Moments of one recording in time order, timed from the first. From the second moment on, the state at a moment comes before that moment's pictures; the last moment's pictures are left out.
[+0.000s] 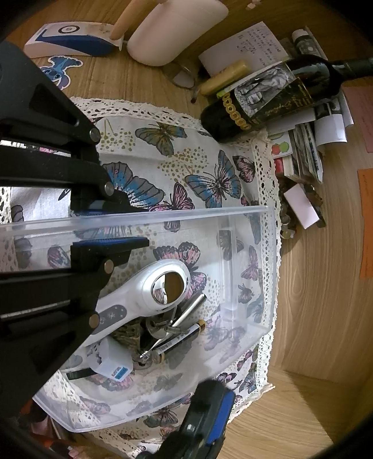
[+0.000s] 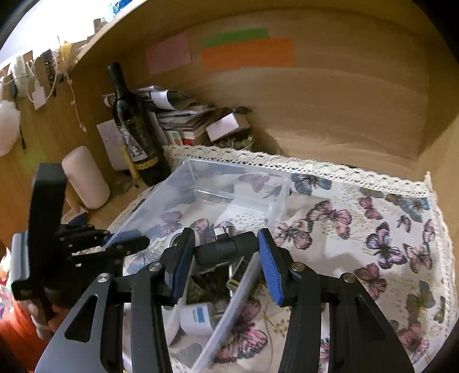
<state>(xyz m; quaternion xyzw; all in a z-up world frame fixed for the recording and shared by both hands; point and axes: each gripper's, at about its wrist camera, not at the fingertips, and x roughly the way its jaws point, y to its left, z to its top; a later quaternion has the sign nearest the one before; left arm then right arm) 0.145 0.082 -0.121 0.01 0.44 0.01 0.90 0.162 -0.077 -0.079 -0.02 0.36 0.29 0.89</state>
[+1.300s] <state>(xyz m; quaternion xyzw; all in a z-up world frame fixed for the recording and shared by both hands) 0.081 0.056 -0.025 -0.01 0.25 0.01 0.97 0.111 -0.116 -0.030 0.00 0.26 0.23 0.94</state>
